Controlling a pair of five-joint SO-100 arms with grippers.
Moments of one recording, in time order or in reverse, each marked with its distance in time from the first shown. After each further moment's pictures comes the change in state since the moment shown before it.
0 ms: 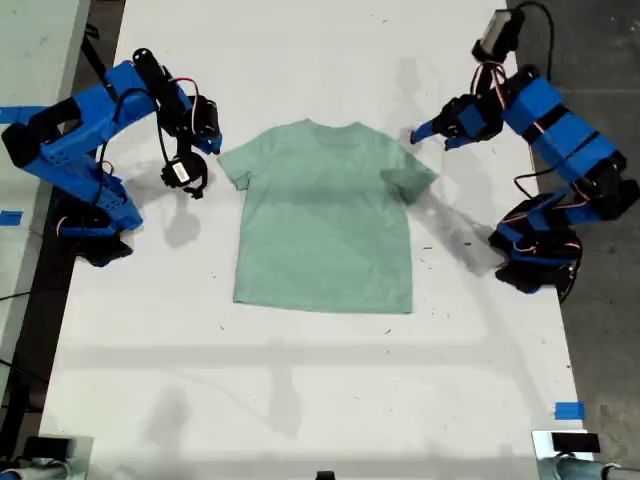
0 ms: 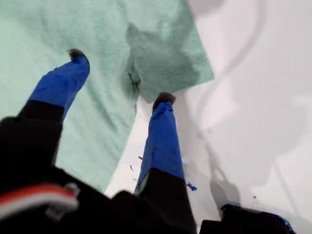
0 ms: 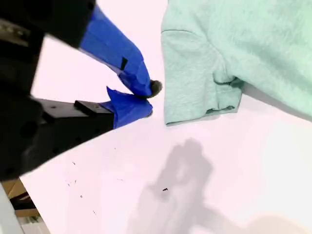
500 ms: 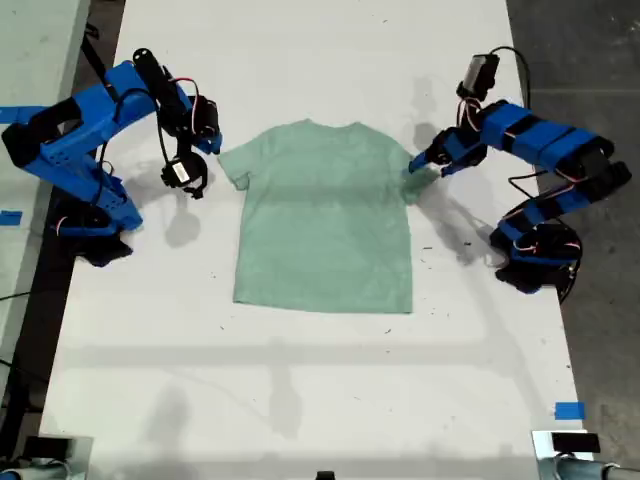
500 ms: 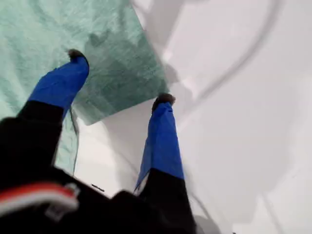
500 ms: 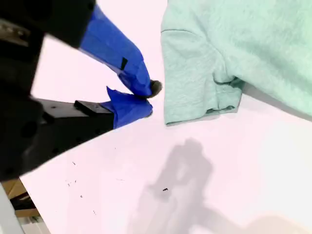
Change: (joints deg) arm 0 0.0 0.0 0.0 0.0 0.0; arm 1 4.1 -13.6 19.6 -24.5 -3.4
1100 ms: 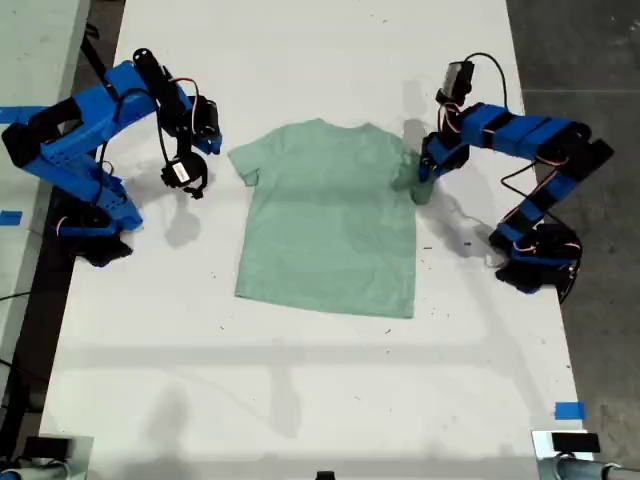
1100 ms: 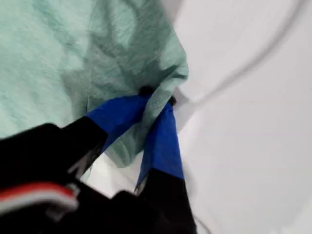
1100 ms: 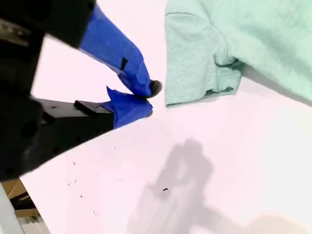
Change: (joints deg) arm 0 0.0 0.0 0.0 0.0 0.0; arm 1 -2.4 -12.7 -7.5 -2.2 0.1
